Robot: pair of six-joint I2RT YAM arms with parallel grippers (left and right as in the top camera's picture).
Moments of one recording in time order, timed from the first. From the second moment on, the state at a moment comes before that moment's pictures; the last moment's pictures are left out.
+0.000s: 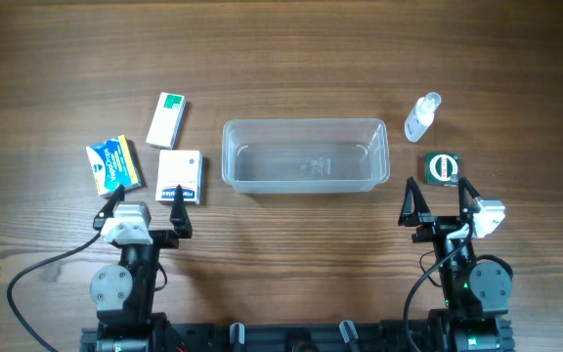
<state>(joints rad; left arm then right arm) 0.05 0.01 0.01 -0.06 0.08 -0.06 0.04 0.02 0.01 0.00 -0.04 0.26</state>
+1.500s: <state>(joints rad) 0.05 0.01 0.01 -0.06 0.08 -0.06 0.04 1.19 1.22 -0.78 0.06 0.18</state>
